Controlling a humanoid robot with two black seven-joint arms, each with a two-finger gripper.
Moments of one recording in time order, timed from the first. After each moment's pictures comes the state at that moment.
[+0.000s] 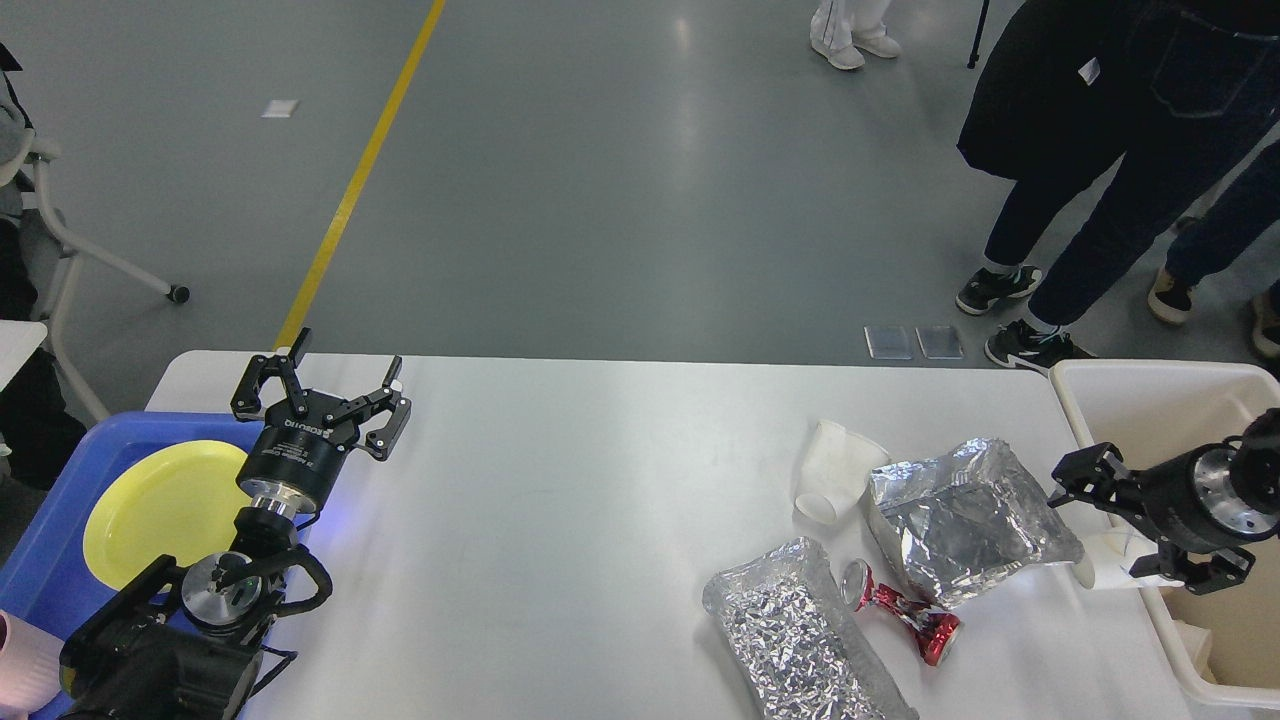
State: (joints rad) left arm -0.41 0.16 -1.18 -0.62 -0.30 -0.68 0.00; right arm 1.51 -0.59 -1.36 1.14 0.24 0.36 0.09
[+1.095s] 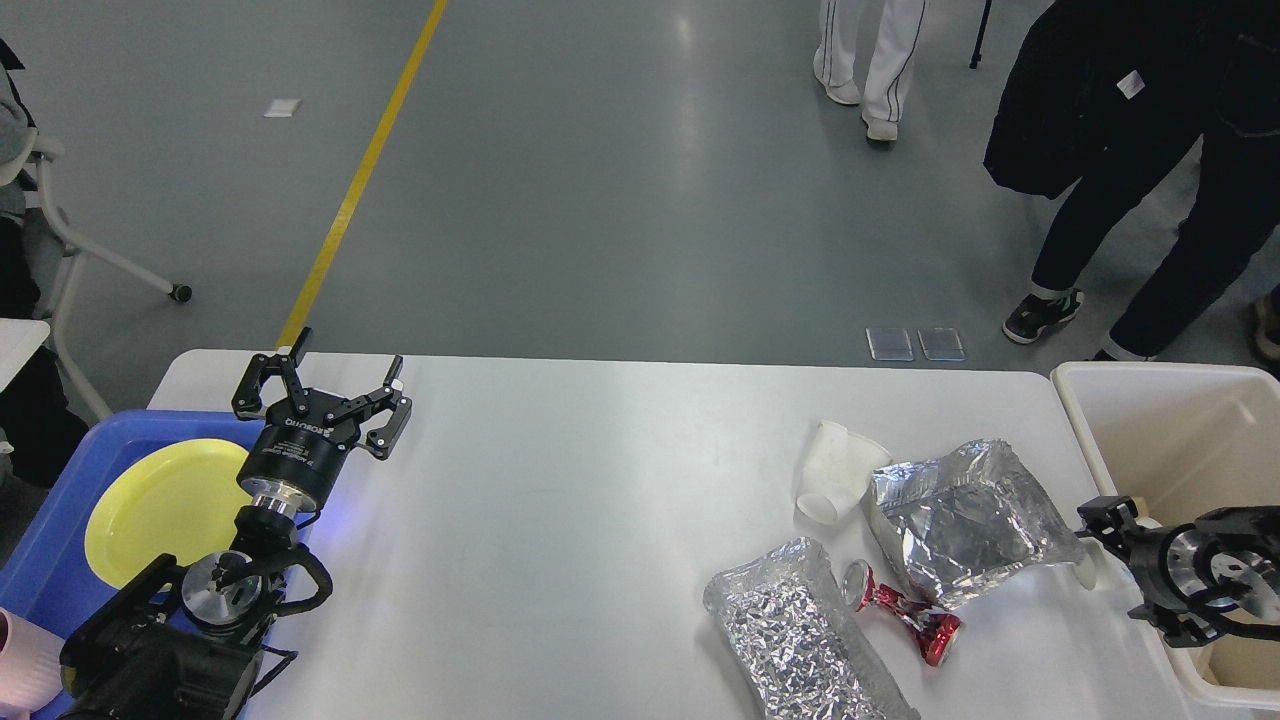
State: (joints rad) left arm -0.41 0.16 -1.18 -0.62 -0.30 -0.68 0.00; right arm 1.00 -0.52 -1.06 0.69 0.50 0.19 0.00
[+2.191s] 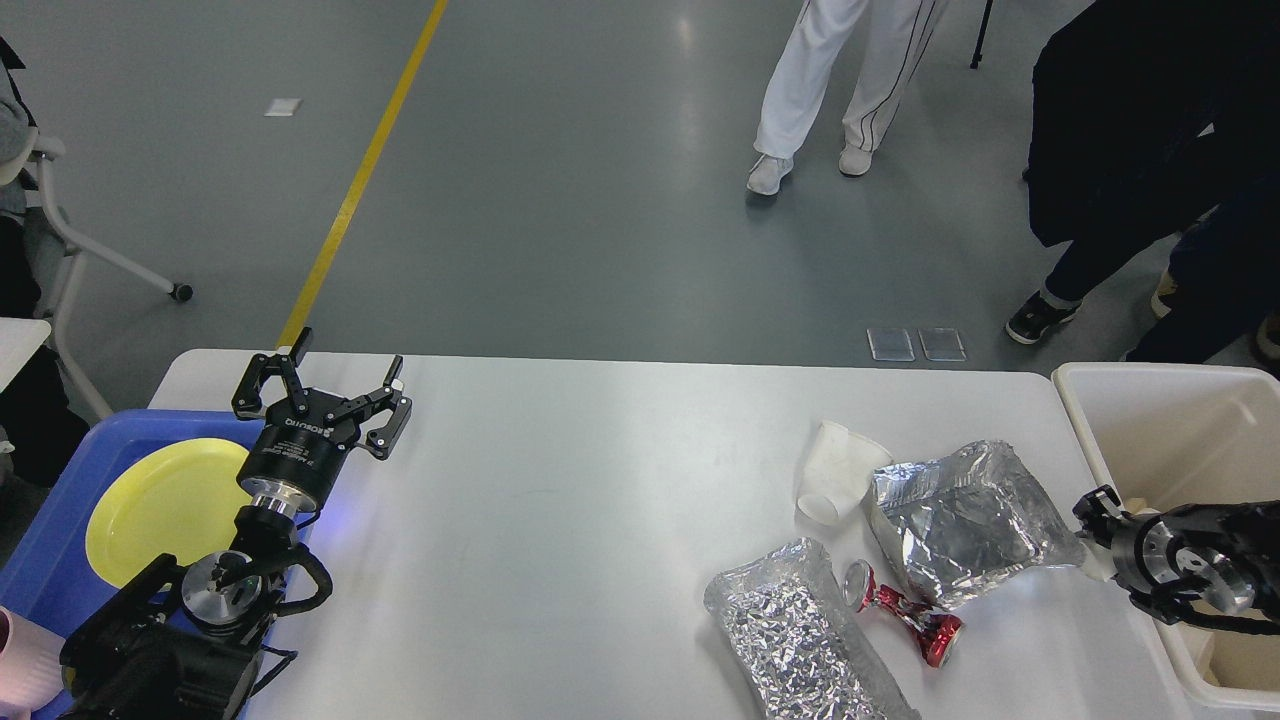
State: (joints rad) left arm -0.41 0.16 -1.18 -0.62 -0.30 -0.68 0.00; right arm 0.98 -0.49 -1.00 0.66 0.48 0.07 -0.01
